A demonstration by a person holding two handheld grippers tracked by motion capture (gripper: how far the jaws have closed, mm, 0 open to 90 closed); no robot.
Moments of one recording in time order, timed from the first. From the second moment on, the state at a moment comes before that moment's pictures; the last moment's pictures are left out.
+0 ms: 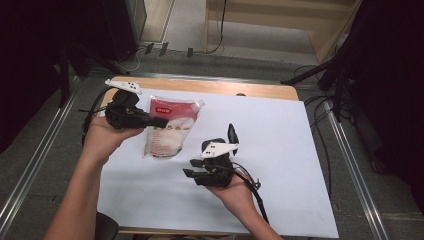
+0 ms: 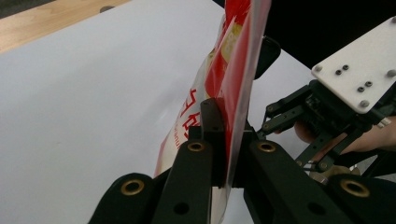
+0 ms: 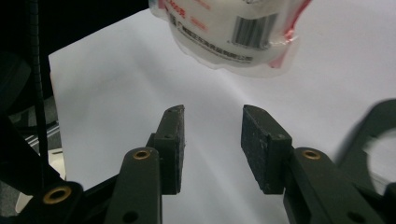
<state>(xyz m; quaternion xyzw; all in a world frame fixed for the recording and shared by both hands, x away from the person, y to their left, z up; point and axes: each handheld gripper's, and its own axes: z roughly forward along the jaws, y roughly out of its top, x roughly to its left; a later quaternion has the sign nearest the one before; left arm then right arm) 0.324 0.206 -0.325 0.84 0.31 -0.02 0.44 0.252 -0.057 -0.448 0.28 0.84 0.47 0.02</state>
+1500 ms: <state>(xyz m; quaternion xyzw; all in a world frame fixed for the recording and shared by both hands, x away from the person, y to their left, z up) 0.307 0.211 -0.312 0.84 0.31 -0.13 0.43 0.252 -0.004 -0.487 0.29 0.82 0.49 0.10</state>
